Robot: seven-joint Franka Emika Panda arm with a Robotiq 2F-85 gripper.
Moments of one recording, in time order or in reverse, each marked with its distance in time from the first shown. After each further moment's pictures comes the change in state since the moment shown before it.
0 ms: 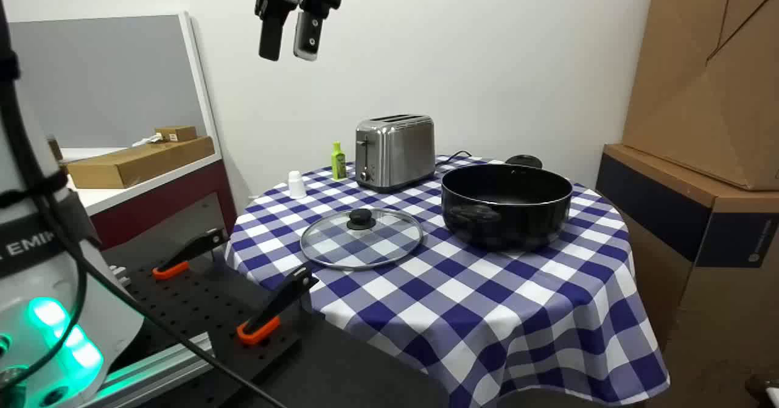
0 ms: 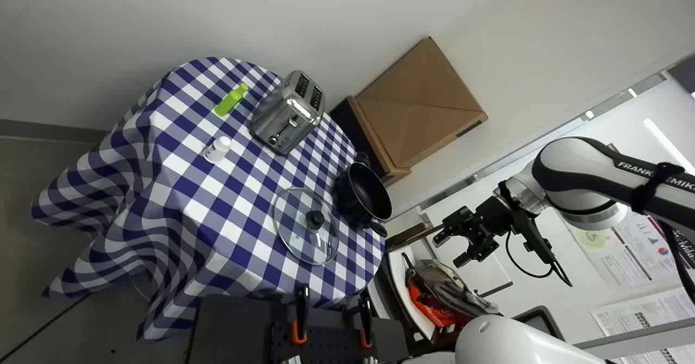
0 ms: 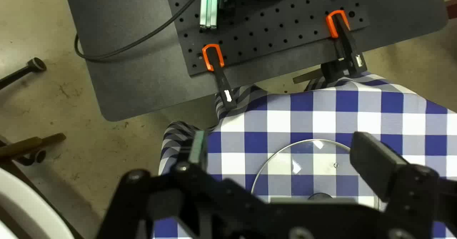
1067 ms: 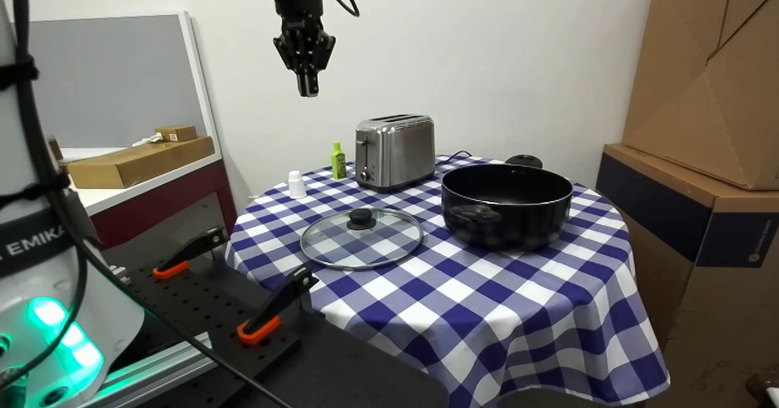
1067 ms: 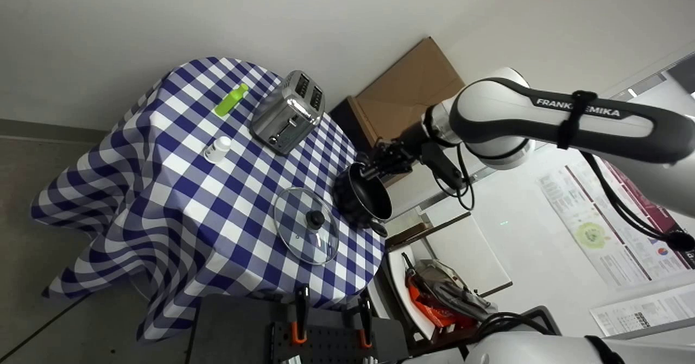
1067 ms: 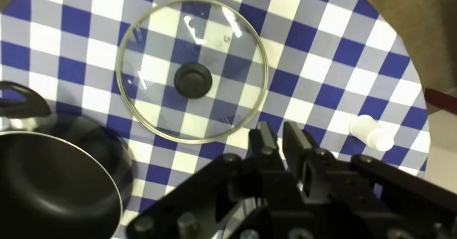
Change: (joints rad) arm 0.278 0.359 0.259 0.112 0.185 0.570 0.105
